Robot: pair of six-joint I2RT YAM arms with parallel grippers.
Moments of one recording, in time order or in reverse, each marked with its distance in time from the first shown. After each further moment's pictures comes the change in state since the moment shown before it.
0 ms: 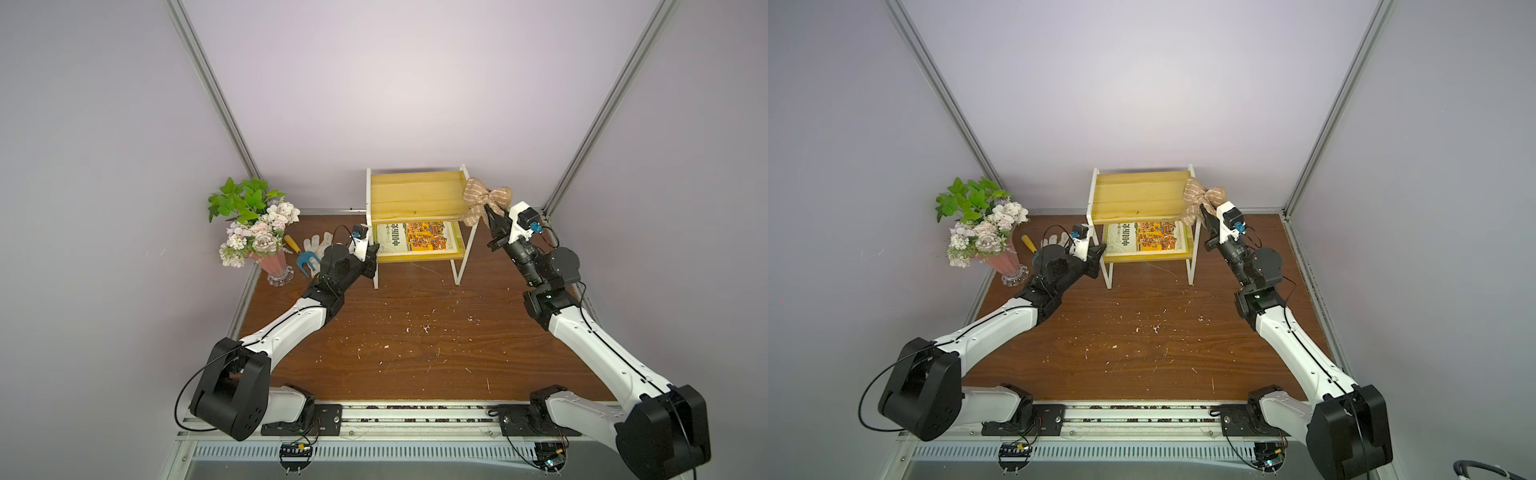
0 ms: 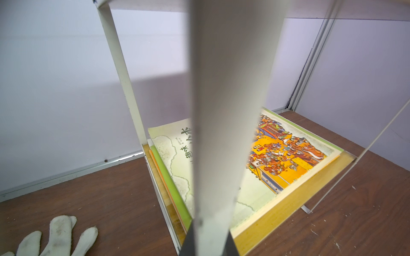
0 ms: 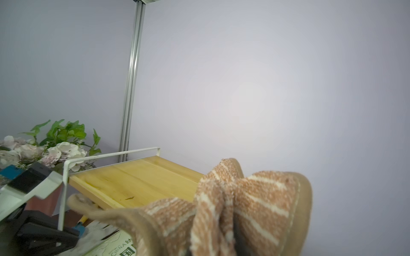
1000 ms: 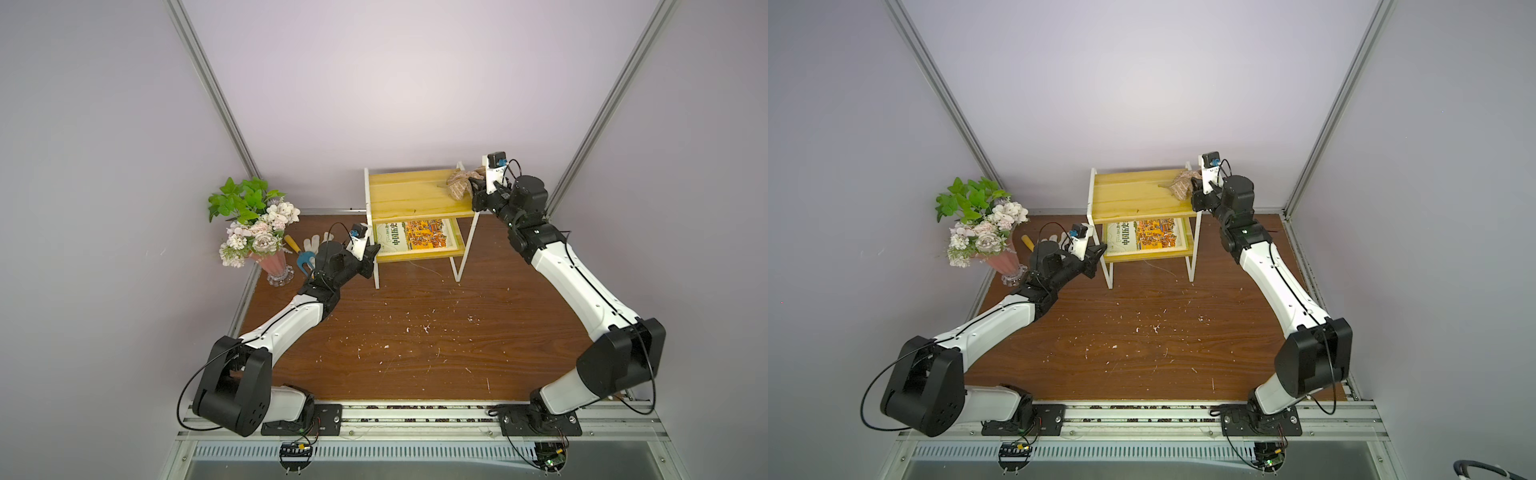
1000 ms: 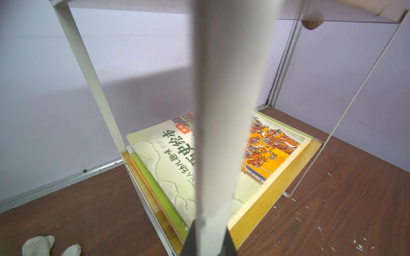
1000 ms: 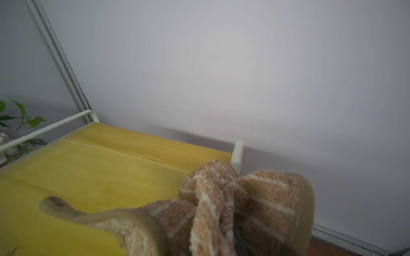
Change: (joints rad) left arm 0.069 0.016 0.019 -0.014 0.179 0.043; right arm -0.001 0.507 0.830 -0.811 0.143 0.055
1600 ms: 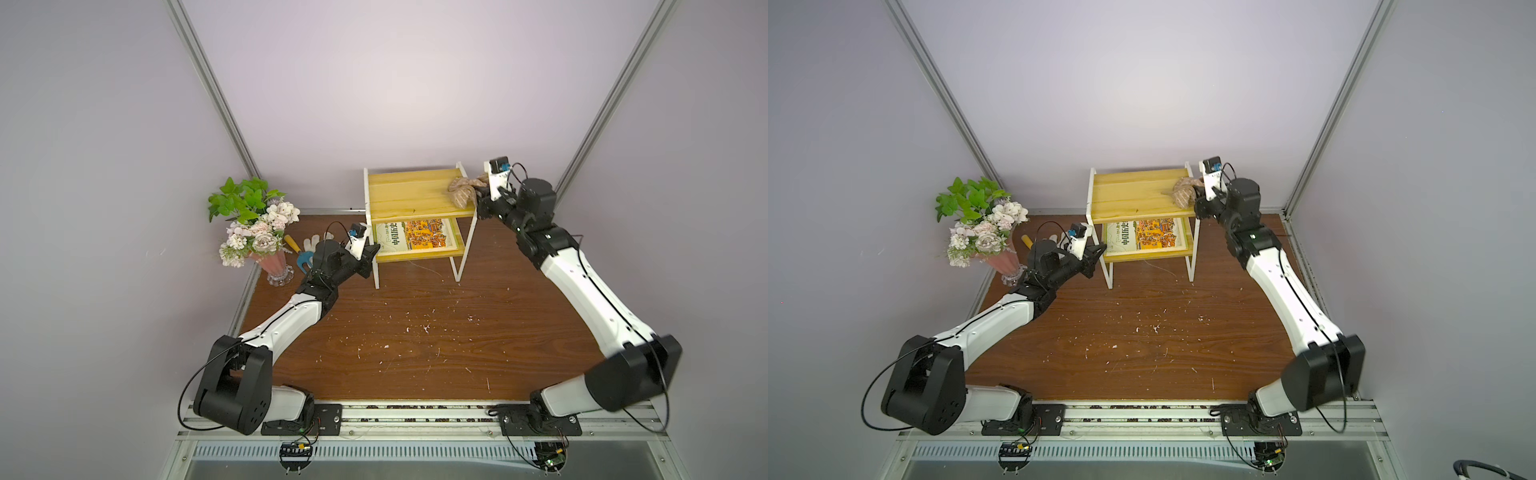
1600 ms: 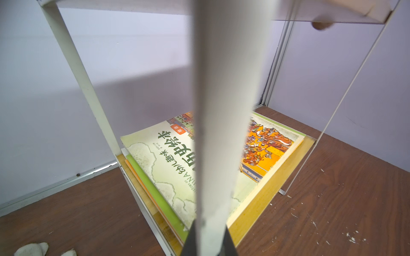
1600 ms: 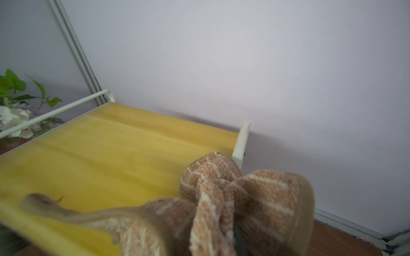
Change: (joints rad) left arm 0.027 0.007 0.004 0.000 0.053 0.018; right arm 0.000 -0.009 0.042 -0.084 -0.063 0.001
